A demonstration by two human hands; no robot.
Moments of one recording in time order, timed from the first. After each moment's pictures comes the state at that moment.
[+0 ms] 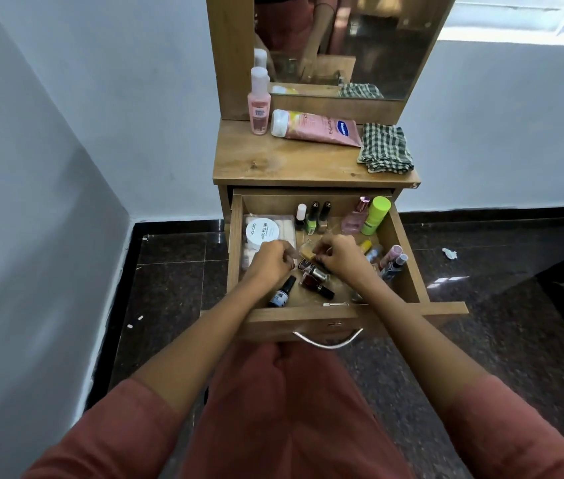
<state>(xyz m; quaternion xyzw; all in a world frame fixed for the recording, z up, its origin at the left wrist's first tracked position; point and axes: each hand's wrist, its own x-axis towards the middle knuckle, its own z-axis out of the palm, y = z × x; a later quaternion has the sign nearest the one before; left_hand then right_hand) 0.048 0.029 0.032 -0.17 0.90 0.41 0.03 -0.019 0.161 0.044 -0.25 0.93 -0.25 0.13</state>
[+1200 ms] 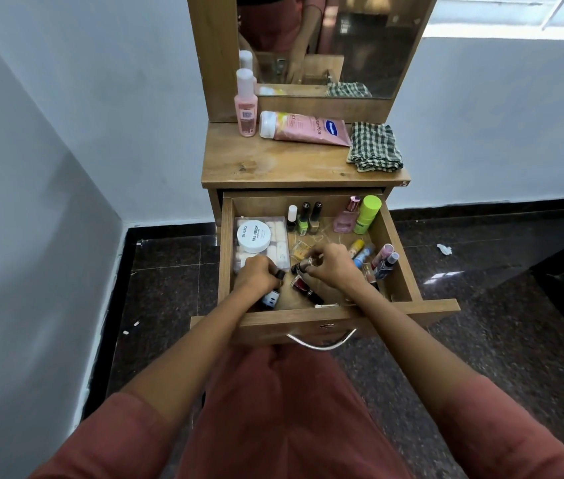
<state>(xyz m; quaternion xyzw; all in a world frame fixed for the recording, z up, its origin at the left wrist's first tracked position) 0.057 0.029 0.021 -0.25 0.89 0.37 0.11 -0.010 0.165 0.044 -0.22 0.93 -0.24 0.17</state>
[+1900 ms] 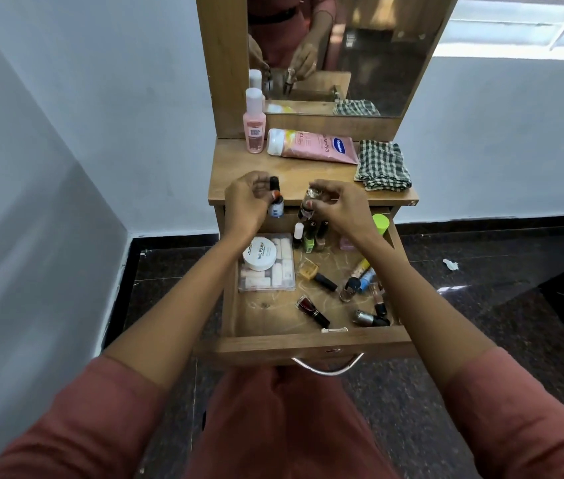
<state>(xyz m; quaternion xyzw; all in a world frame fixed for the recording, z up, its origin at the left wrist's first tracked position) -0.001 -0.014 0.119 -0.21 0.78 0.55 -0.24 -0.065 0.128 0.124 -0.25 0.87 -0.42 0.02</state>
